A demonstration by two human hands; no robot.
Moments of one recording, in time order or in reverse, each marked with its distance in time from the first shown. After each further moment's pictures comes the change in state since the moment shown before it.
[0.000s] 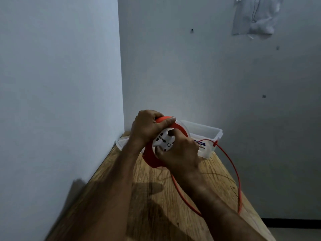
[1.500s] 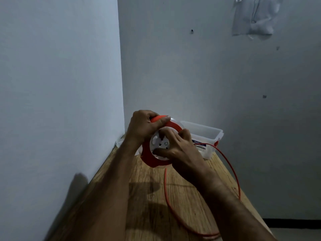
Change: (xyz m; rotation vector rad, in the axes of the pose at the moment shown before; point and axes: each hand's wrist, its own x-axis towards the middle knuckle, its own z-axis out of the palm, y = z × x) left_hand 0.003 -0.013 -0.008 -0.050 0.025 0.055; right_hand 0.008 0.019 -0.022 -0.430 -0.216 -0.658
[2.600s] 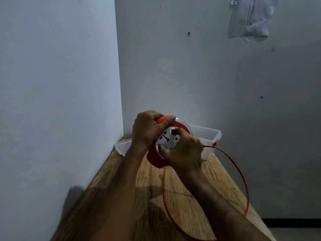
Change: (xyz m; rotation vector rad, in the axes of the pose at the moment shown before) left_hand 0.002 0.013 0.019 0.022 0.125 0.014; right_hand 0.013 -0.015 0.005 0.433 0.303 0.702
